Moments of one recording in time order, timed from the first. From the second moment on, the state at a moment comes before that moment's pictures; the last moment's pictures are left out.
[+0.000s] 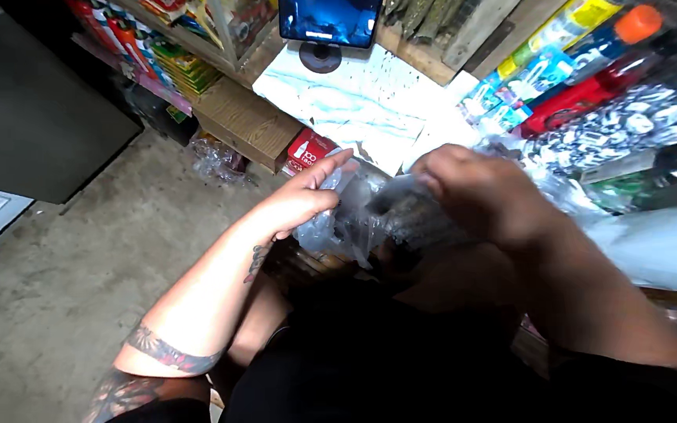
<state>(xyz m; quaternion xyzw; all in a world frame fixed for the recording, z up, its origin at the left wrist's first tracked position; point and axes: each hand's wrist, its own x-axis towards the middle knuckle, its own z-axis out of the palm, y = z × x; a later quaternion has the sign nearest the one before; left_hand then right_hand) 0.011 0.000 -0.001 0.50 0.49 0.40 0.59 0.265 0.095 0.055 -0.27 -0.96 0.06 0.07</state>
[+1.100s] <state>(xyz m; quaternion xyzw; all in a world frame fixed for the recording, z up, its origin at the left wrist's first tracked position) 0.012 0.005 -0.007 0.51 0.50 0.39 0.58 0.447 0.188 -0.018 -0.63 -0.77 0.10 0.00</state>
